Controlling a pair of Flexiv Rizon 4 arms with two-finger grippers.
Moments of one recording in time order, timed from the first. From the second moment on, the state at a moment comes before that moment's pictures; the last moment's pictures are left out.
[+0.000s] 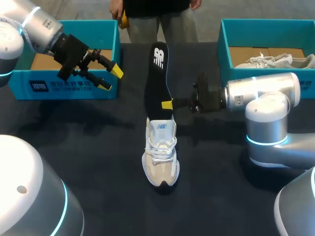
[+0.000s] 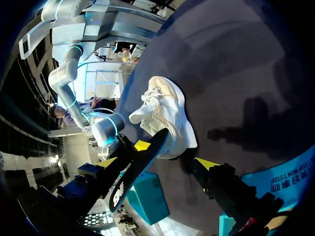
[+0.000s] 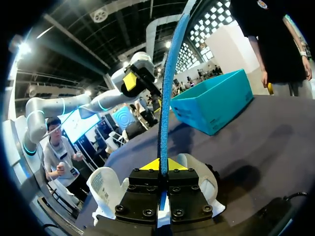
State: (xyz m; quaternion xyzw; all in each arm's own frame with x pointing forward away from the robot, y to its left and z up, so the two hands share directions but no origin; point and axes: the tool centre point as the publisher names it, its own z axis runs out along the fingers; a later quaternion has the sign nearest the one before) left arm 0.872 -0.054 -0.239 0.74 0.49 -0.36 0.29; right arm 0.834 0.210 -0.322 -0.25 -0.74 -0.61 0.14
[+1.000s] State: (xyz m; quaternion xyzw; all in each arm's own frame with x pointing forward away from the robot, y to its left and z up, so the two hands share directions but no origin) left arm 0.872 -0.054 -0.239 0.74 0.49 -0.36 0.29; right arm 0.805 0.209 -0.354 -0.27 -0.74 -0.60 0.15
